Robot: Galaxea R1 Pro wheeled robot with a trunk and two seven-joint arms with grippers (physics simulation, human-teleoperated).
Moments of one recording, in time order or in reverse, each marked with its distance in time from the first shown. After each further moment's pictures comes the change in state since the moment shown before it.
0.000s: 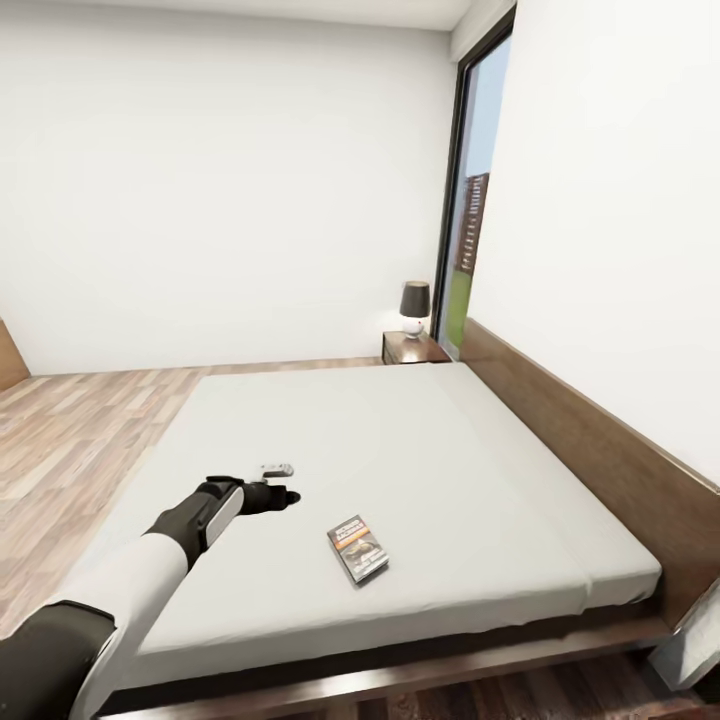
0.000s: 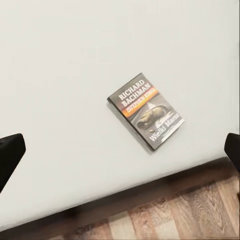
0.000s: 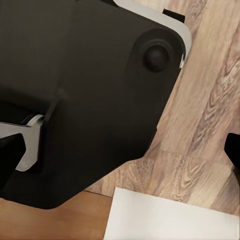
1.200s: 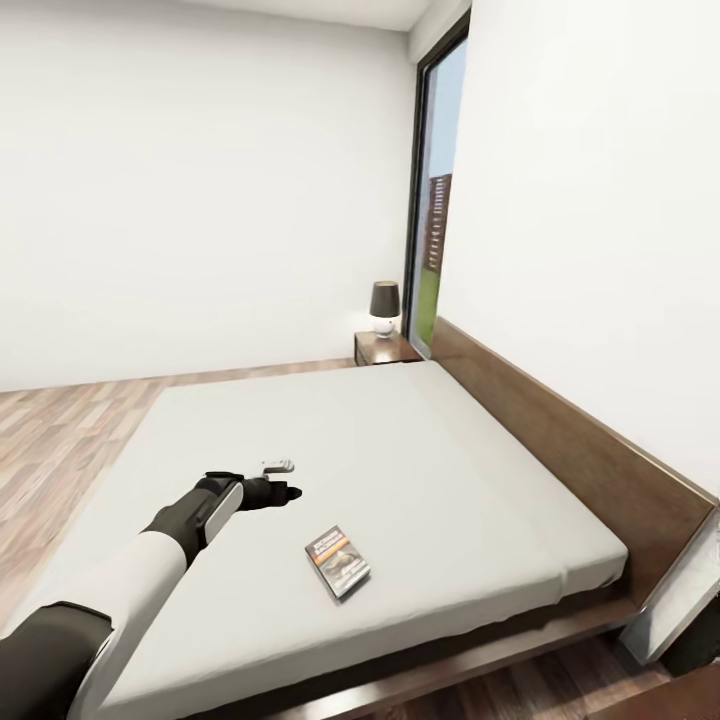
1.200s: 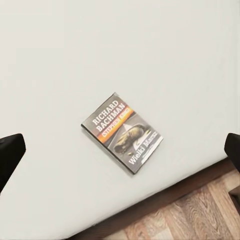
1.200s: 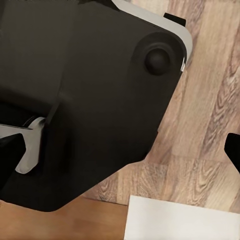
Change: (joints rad) left arm 0.001 0.006 -0.003 -0.036 0.002 0.018 -0.010; right arm 0.001 0.002 0.001 0.001 0.000 -0.012 0.001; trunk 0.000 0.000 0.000
